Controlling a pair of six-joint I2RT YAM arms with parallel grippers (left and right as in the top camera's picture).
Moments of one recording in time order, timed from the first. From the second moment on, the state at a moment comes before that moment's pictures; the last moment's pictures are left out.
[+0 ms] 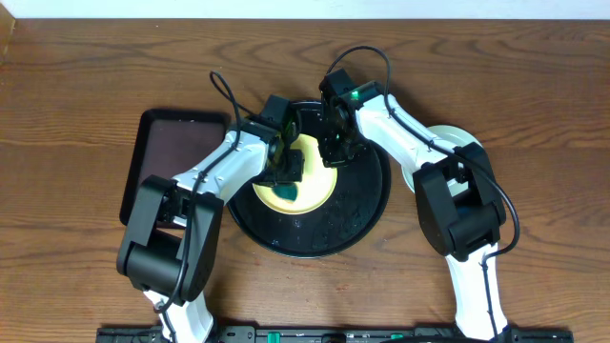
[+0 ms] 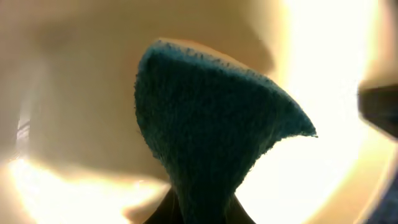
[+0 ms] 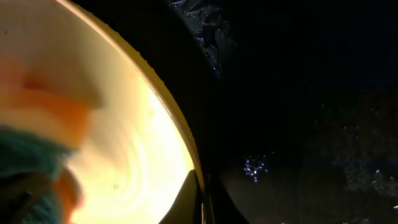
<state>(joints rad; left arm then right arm) -0.38 1.90 1.19 -0.66 0.20 -0.33 0.51 2.26 1.75 -0.99 -0.23 0.28</state>
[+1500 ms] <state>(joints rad) -0.38 1.92 1.20 -0.75 0.33 0.07 0.51 2.26 1.75 -1.01 -0.24 0.27</state>
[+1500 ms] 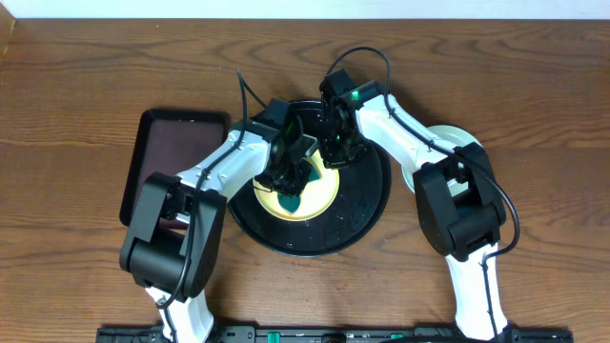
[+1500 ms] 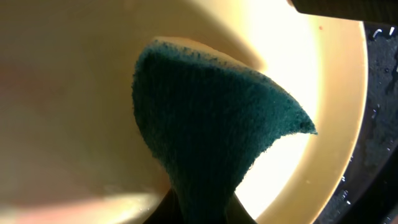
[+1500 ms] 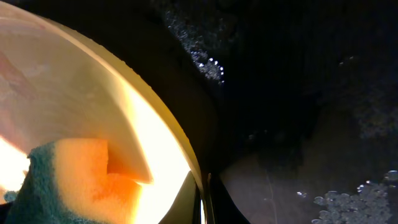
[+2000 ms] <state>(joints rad) -0.40 1.92 1.20 -0.67 -0.13 -0.36 0.51 2.26 1.75 -1.01 -0.23 0.27</state>
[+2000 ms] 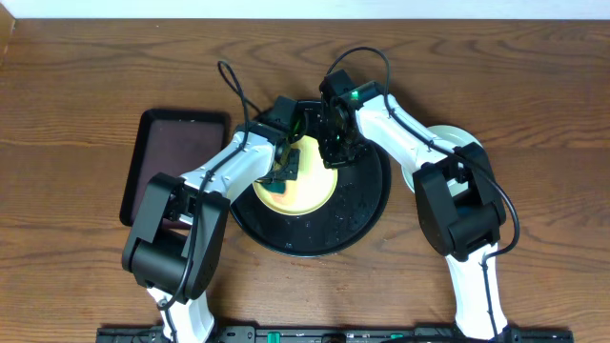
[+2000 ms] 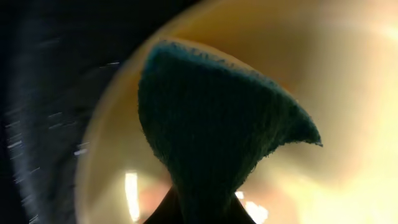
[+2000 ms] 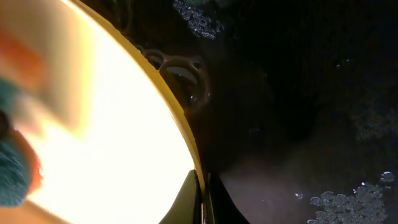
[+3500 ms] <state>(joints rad) -0.37 1.93 1.21 -0.71 -0.10 -0.41 0.51 2.26 1.75 -1.00 -0.25 0.27</state>
